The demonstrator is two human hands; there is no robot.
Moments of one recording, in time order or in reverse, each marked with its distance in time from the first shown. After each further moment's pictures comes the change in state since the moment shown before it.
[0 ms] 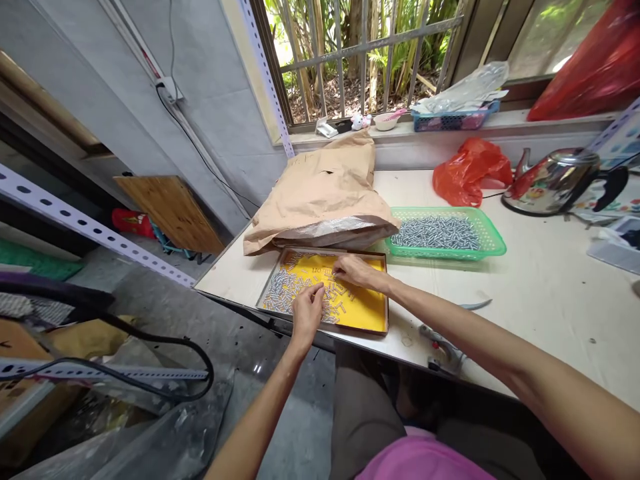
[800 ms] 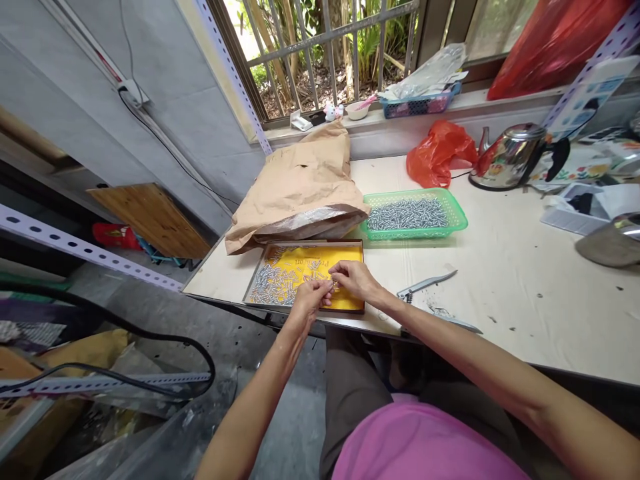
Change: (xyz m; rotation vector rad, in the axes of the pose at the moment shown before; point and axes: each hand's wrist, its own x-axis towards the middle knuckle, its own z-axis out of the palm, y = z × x) left_hand -0.014 0.038 0.035 -0.375 -0.328 -0.359; right_hand -0.085 -0.030 0.007 0.572 0.379 0.317
